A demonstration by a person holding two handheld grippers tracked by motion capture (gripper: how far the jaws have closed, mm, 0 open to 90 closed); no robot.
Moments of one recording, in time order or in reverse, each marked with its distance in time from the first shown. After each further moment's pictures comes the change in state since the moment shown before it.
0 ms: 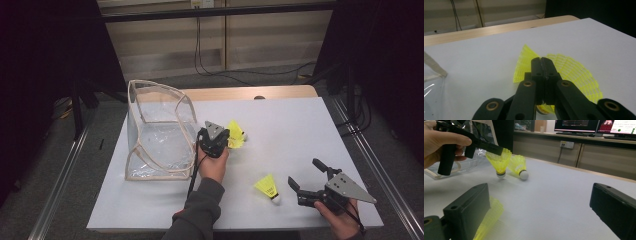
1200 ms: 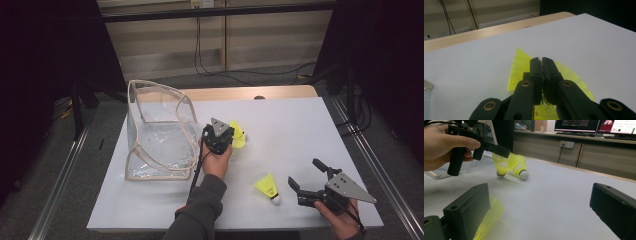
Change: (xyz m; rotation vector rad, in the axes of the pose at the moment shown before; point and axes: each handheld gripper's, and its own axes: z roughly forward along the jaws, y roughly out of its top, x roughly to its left) left arm -0.002 0.003 0.018 0.007 -0.047 0.058; right arm -0.001 0.000 0.000 -0.001 0.000 0.001
